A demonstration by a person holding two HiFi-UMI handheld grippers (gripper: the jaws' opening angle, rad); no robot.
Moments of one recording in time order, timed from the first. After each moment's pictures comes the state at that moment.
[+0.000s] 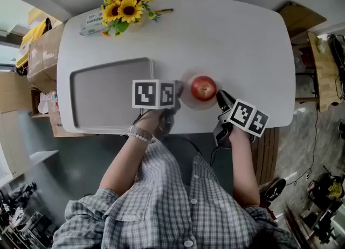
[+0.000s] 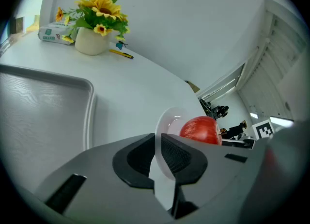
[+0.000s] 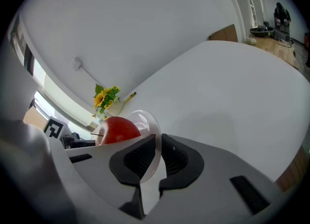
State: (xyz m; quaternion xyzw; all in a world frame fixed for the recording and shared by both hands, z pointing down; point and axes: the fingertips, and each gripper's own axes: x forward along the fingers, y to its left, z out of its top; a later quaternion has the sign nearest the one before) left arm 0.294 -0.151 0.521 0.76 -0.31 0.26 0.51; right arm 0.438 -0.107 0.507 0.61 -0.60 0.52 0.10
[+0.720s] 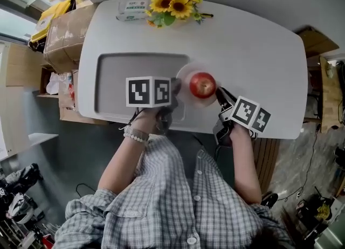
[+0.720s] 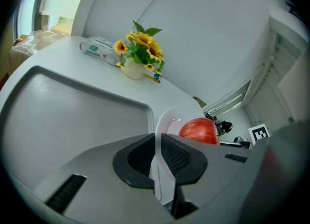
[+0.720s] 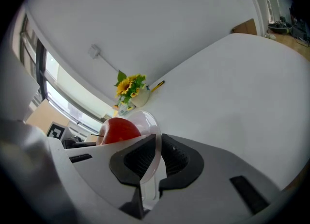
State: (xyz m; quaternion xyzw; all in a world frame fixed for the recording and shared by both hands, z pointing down) left arm 0.163 -0.162 0.487 0.73 -0.38 0.20 0.53; right arm 0.313 -0.140 0.481 0.55 -0.65 0.52 0.10
